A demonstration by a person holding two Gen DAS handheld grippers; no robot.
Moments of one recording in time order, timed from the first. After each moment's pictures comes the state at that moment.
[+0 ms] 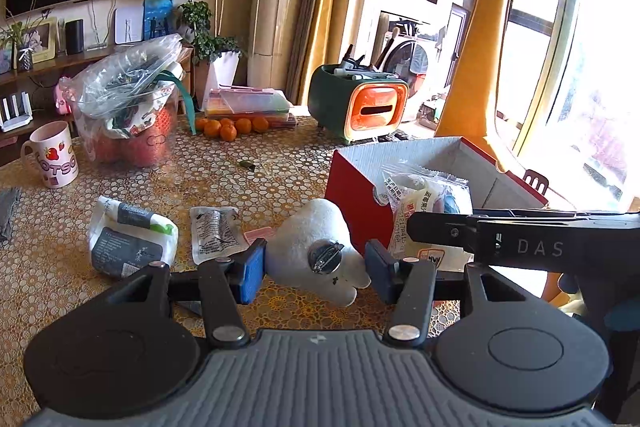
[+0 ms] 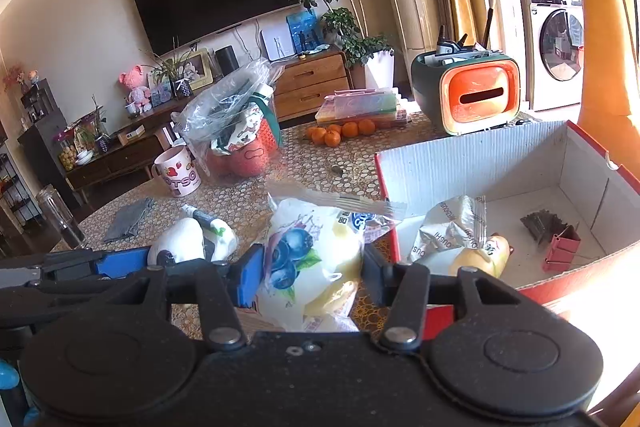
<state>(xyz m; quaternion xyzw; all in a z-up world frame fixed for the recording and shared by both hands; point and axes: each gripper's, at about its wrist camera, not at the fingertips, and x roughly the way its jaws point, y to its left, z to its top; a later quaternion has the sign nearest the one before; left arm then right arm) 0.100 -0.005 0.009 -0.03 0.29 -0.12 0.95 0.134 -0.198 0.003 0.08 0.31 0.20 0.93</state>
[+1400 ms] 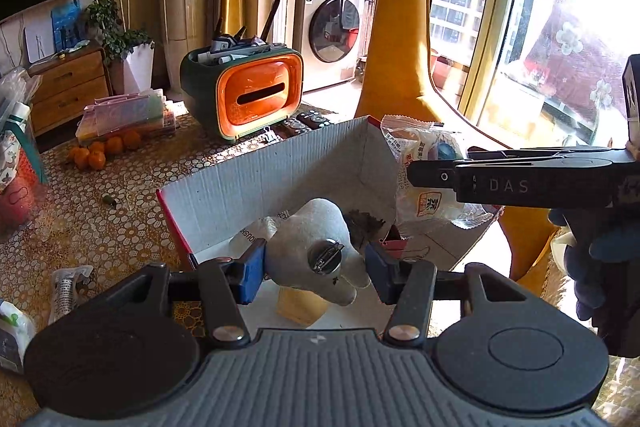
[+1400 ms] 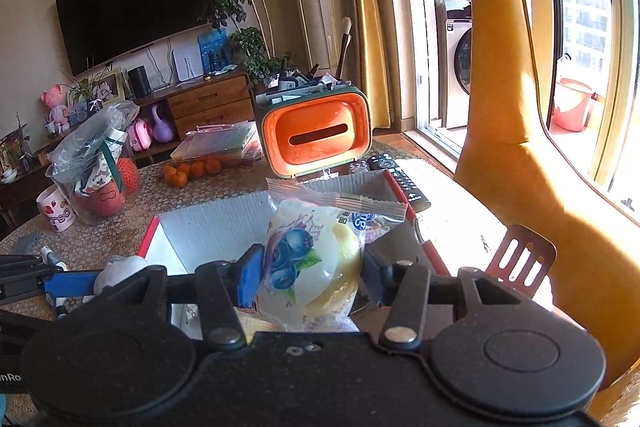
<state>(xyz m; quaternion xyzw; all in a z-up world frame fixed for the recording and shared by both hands) 0.202 -0.166 0.002 0.03 0.34 -0.21 0.92 0.212 -0.361 -0.002 0.06 0.30 0.09 0.95</state>
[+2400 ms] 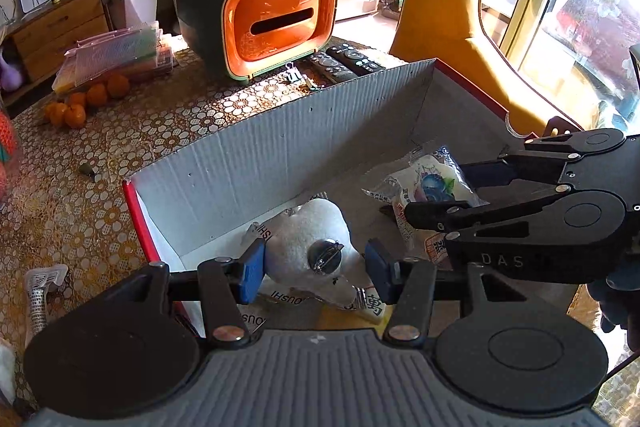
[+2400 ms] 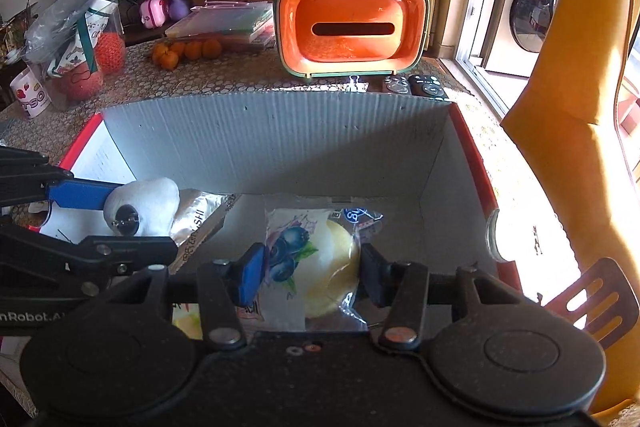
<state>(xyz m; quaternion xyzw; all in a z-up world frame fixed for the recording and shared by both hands) 0.300 -0.180 -0.048 0.05 0.44 -0.18 0.88 0.309 -0.334 -0.060 -0.05 0.43 0.14 0.89</state>
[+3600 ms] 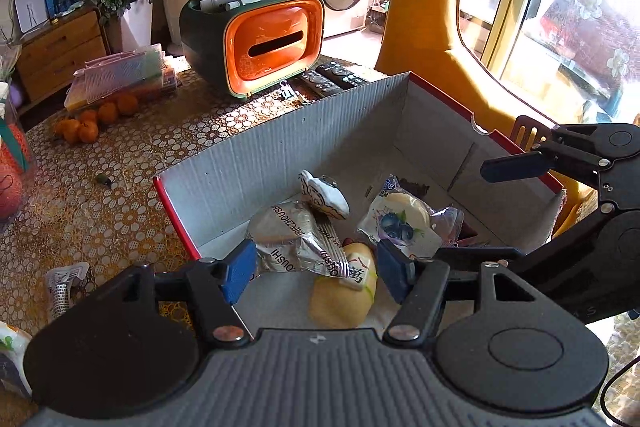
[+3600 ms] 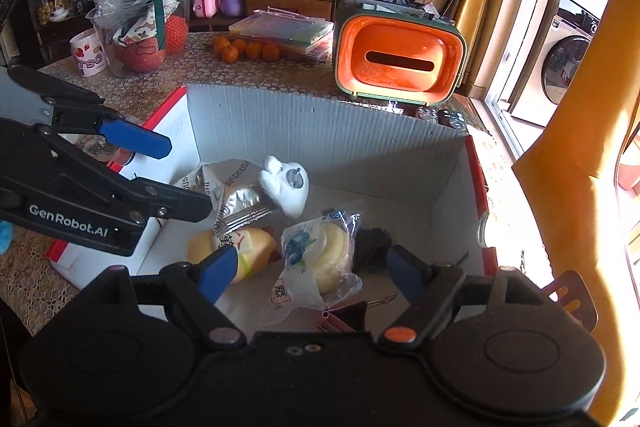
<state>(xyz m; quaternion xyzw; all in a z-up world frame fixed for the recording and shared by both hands) 0.261 -0.164 -0.020 0.05 0.41 -0.20 0.89 0.251 -0.326 -0.025 -0.12 0.40 0.20 0.89</state>
